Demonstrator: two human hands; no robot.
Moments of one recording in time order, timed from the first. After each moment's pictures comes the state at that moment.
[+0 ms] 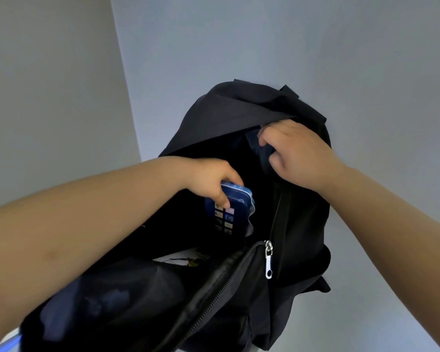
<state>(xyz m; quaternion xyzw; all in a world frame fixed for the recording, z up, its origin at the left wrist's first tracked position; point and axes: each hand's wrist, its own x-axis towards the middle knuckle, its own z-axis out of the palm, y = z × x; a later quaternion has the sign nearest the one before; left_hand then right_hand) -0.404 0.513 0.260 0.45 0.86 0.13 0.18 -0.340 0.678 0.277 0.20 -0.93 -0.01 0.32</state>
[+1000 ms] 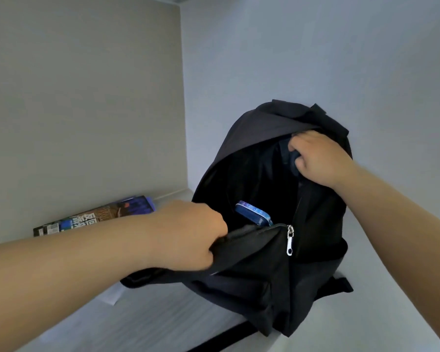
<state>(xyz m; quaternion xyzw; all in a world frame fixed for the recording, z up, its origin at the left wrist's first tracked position) -0.238 0.418 0.277 0.35 0.94 -0.06 0.03 -0.333 0.667 0.281 0.20 -0.93 0.00 0.31</state>
